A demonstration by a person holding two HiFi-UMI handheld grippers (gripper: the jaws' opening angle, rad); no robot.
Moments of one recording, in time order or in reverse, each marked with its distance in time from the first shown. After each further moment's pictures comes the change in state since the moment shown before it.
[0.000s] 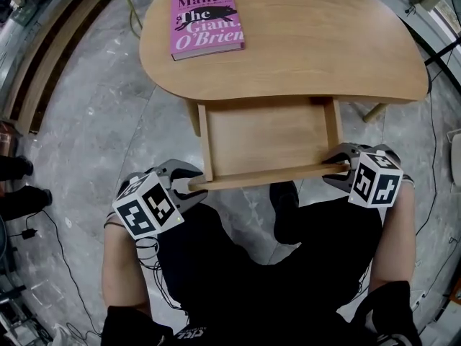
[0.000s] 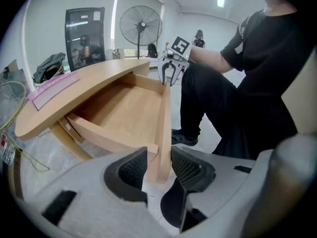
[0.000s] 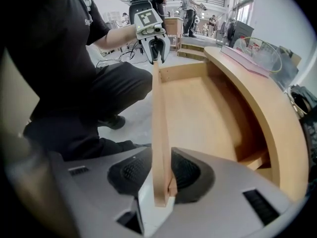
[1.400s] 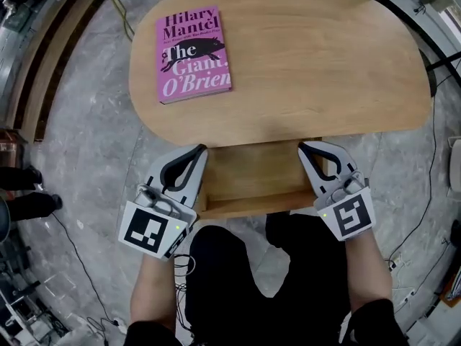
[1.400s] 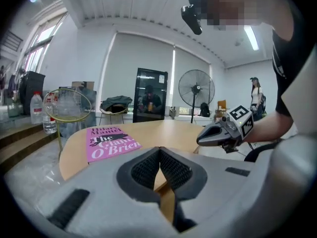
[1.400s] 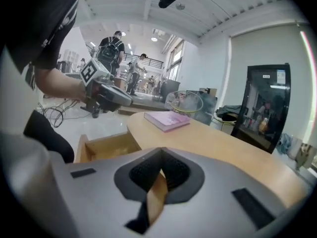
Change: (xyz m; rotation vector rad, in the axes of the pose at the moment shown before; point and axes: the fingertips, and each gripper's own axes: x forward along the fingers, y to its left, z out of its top) left arm -0.109 0.143 0.175 -0.342 -0.682 0.564; right arm -0.118 -0.149 0.082 0.400 -0.652 -0.633
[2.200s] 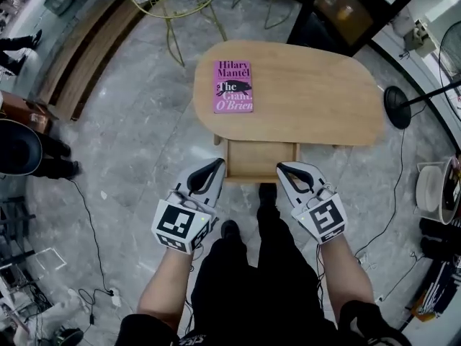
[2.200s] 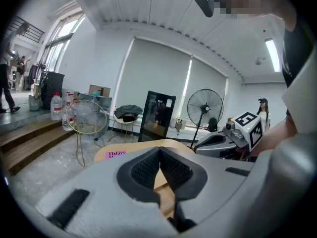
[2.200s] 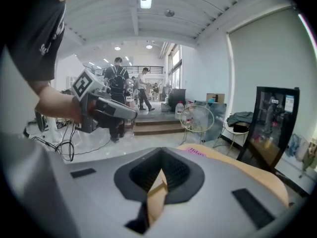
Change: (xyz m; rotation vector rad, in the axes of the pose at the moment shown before) left arm -0.179 -0.058 0.252 -0.197 0.021 0.105; right arm -0.153 0.053 0.294 0.125 -0.049 0.145
